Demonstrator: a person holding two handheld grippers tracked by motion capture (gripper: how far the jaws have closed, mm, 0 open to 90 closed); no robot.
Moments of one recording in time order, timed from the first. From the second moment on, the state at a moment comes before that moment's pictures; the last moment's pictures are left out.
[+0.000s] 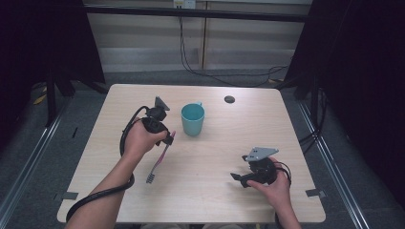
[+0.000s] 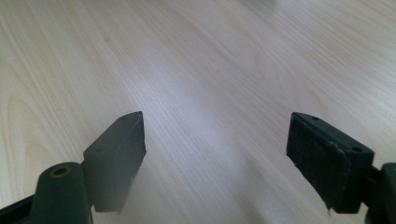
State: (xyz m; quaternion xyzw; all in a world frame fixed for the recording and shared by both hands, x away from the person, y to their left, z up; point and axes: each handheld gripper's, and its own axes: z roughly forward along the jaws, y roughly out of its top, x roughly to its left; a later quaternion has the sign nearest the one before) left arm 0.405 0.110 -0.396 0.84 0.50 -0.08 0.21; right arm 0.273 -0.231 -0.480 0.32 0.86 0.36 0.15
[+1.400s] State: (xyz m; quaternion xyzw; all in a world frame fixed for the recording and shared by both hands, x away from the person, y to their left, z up) left arm 0.396 0.050 -0.390 0.84 0.47 -0.10 0.23; right arm 0.288 -0.161 -0.456 0.26 0.87 0.40 0.12
